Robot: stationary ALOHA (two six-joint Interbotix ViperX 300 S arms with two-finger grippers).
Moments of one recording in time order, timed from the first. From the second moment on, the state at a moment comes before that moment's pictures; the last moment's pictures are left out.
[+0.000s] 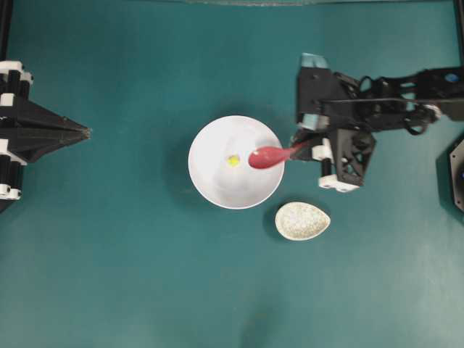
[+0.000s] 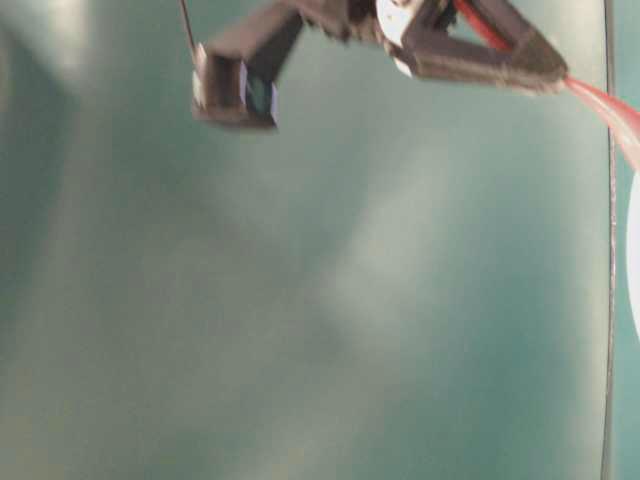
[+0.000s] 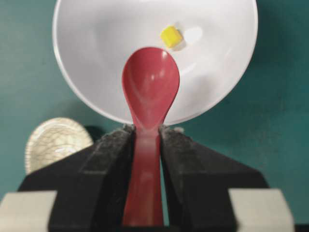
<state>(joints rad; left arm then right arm) 0.00 -0.97 1.18 0.02 -0.24 0.01 -0.14 -0.21 0.63 0.30 0.51 -0.27</state>
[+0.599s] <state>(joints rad) 0.00 -0.97 1.18 0.02 -0.24 0.01 -0.15 -0.05 0.55 0.27 0.58 -0.27</state>
